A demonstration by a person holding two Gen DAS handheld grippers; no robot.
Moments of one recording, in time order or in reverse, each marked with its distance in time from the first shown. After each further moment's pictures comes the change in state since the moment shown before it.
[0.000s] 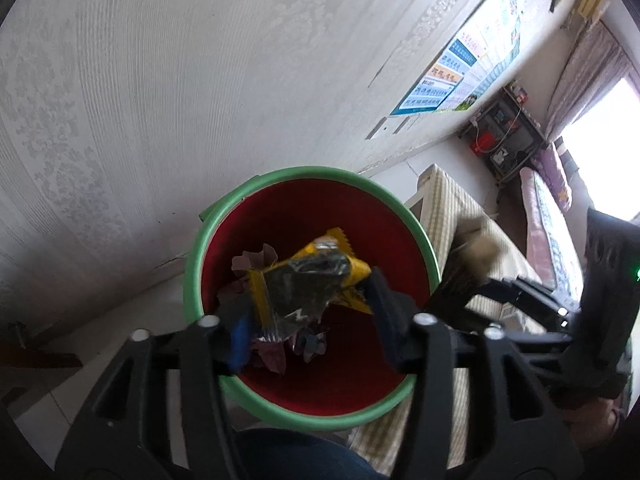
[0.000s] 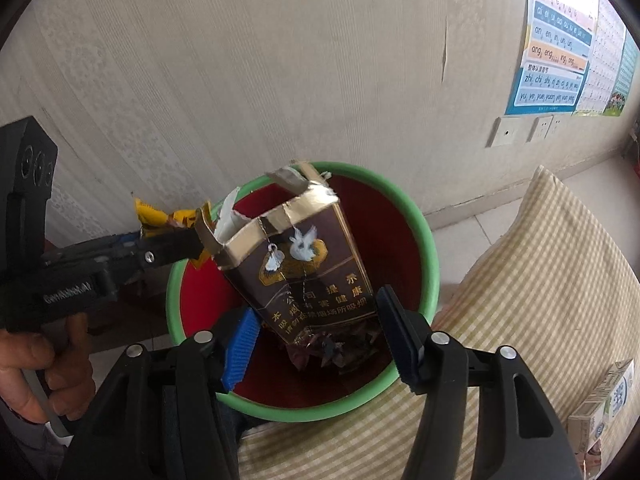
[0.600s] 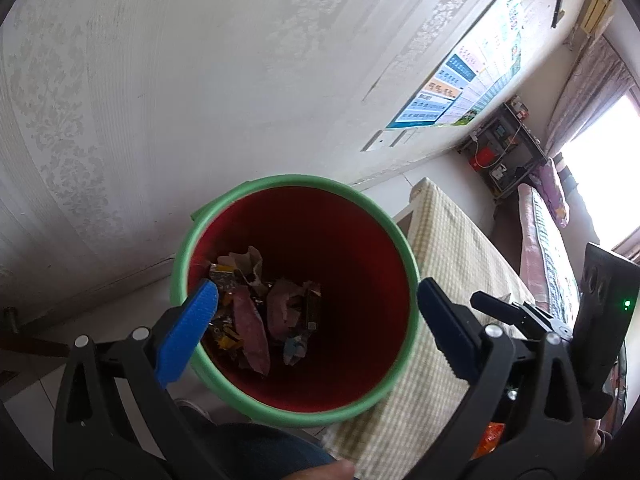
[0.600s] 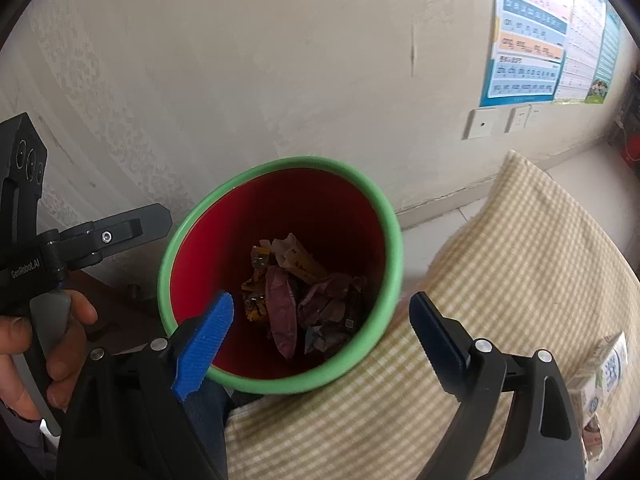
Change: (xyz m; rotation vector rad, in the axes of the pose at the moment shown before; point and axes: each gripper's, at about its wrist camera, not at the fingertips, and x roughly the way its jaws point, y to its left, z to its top) left arm -0.014 -0.021 -0.004 -0.024 -0.035 -0.001; right arm -0.028 -0.019 -0.021 0.049 -0.027 -0.038
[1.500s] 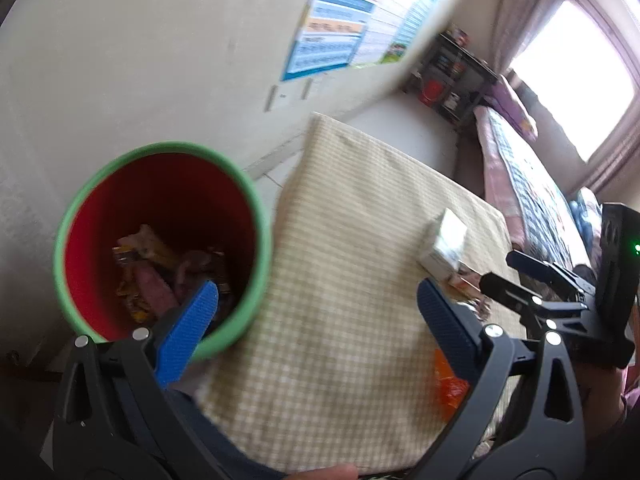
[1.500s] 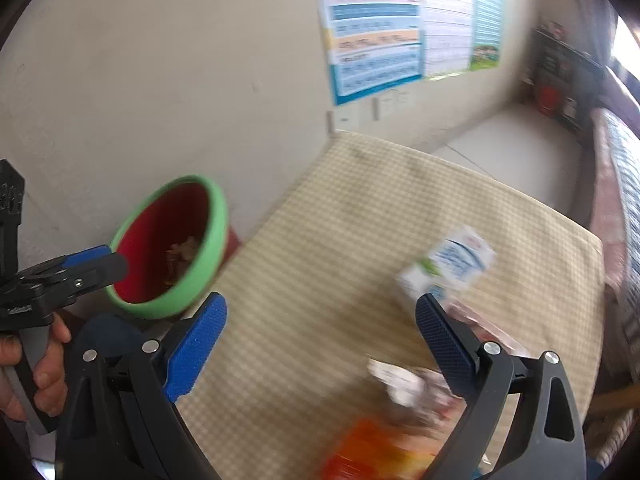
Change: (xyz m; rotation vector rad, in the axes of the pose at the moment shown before) left arm 0.009 -0.149 -0.068 0.288 0.104 -0.075; right arm -0.130 -0.126 -0.106 0.236 -0.120 -0.201
